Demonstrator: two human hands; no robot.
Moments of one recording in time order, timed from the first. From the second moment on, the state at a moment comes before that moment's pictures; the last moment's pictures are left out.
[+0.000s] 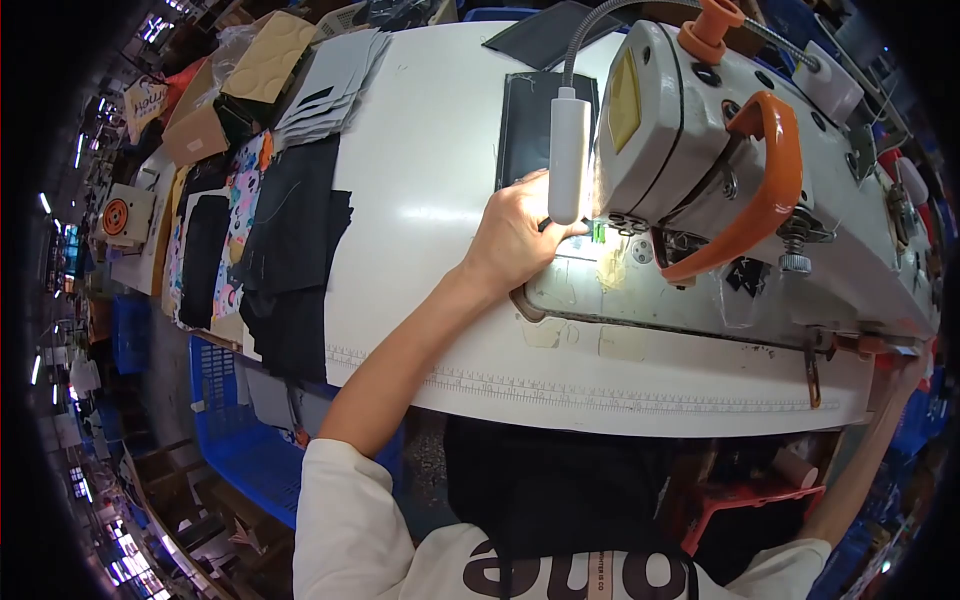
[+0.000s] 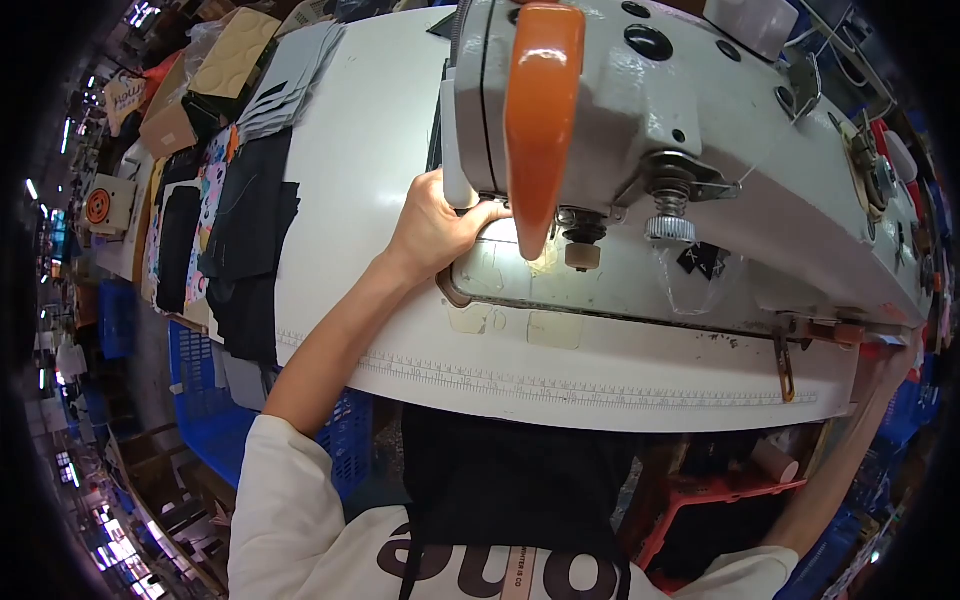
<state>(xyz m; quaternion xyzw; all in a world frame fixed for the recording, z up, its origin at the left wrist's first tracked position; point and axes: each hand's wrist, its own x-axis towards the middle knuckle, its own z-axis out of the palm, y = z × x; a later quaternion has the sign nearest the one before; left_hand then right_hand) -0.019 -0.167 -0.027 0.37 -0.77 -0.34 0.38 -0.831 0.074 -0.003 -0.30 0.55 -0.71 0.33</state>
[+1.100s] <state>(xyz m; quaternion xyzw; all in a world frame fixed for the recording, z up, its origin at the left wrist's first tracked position) 0.015 -0.137 -0.016 0.26 -0.90 -0.21 0.27 -0.237 -0.029 -0.009 -0.87 0.43 -0.25 0.04</state>
